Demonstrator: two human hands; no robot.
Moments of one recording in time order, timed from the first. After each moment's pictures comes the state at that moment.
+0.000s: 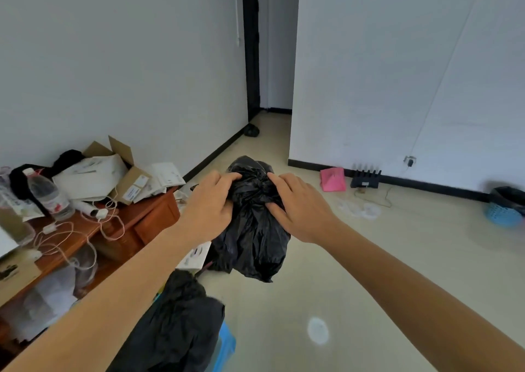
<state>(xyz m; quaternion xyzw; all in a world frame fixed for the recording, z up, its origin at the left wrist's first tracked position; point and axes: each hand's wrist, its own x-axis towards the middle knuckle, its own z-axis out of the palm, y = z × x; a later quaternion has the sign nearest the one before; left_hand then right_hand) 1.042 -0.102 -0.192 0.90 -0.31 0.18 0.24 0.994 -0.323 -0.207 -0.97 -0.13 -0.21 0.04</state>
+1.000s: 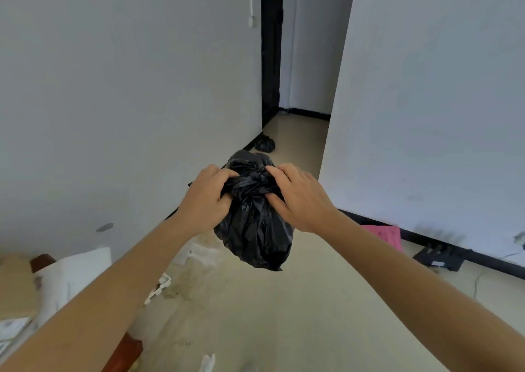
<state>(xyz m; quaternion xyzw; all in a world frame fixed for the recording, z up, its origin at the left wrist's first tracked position) 1.992 -0.360 -0.225 0.92 -0.24 0.12 0.28 1.970 -0.588 -0.242 -0.96 -0.18 -0.20 0.06</state>
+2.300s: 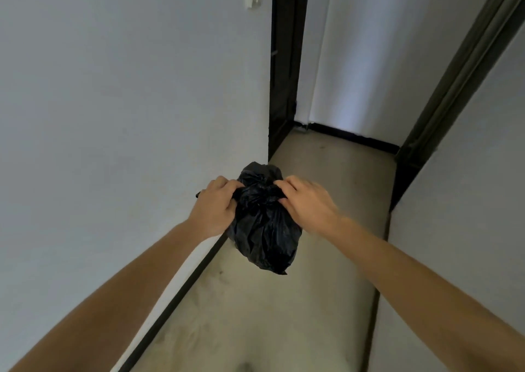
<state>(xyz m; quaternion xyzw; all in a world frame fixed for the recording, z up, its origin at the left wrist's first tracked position) 3.282 -0.589 -0.304 0.94 -0.22 0.07 0.25 3.257 -0.832 -0.299 -0.97 -0.19 -0.11 0.05</state>
